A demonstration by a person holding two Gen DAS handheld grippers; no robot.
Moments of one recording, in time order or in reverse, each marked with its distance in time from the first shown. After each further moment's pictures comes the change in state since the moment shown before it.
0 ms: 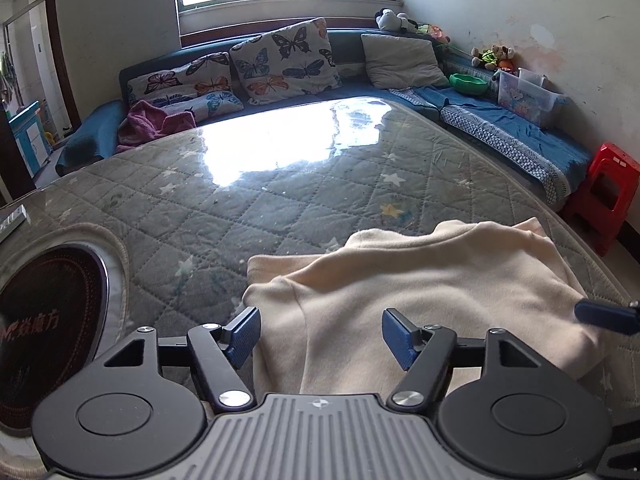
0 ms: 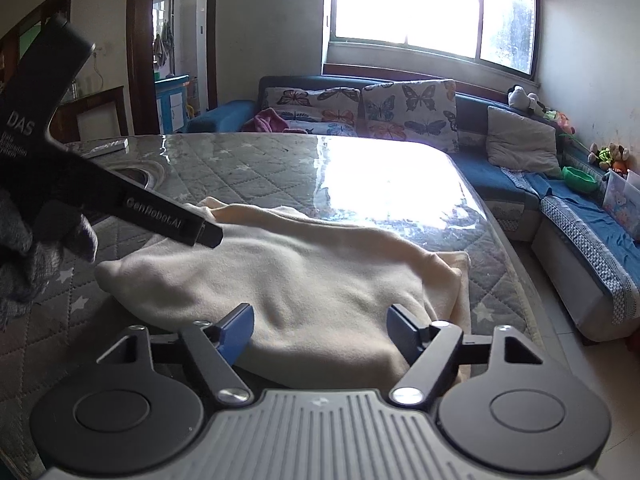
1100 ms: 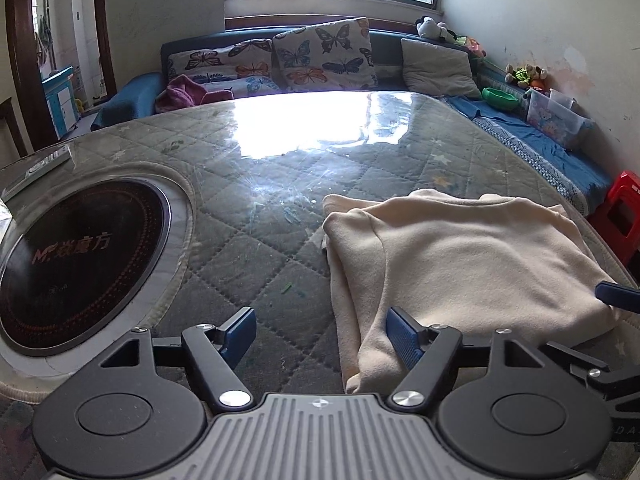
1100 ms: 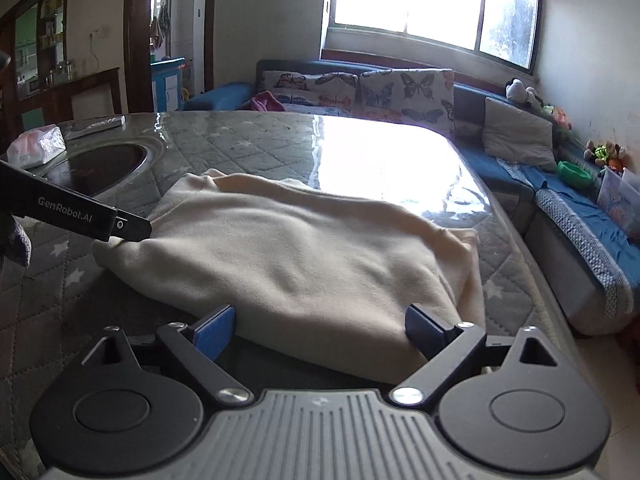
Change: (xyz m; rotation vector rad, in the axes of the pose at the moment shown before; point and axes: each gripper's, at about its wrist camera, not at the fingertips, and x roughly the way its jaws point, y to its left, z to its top) left arm -0.028 0.041 -0.044 -0.120 -0.006 0.036; right arm 0.000 0.008 -0.015 -0.017 0.038 -0.029
